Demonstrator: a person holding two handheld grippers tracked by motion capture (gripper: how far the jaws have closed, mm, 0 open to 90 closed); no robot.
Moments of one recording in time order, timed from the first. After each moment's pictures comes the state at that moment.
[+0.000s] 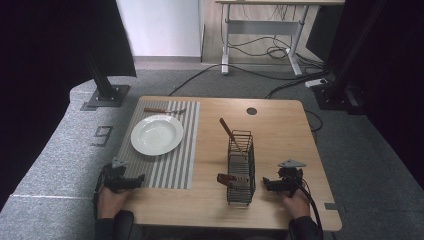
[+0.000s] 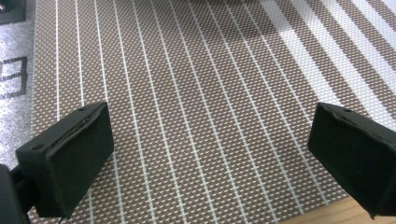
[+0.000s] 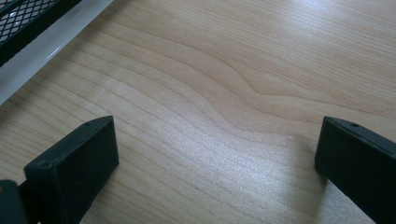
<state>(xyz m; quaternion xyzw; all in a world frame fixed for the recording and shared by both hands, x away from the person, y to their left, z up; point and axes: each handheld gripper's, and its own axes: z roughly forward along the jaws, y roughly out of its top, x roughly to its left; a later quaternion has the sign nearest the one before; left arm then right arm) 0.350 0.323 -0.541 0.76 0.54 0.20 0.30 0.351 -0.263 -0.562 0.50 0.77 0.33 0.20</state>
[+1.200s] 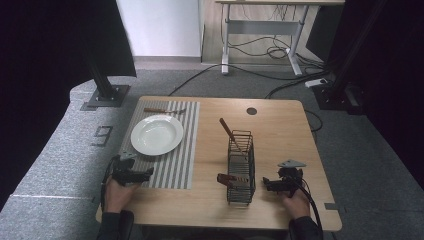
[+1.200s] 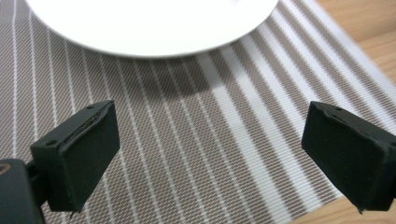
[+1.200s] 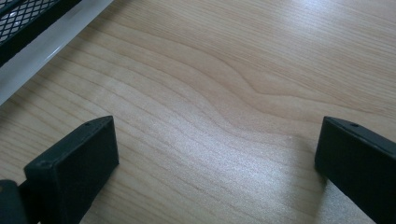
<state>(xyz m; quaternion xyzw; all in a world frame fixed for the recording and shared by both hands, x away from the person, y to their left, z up) 0.360 0.289 -0.507 0.78 0.51 0.19 0.32 0.351 -0.263 -0.562 0.50 0.77 0.33 0.20</state>
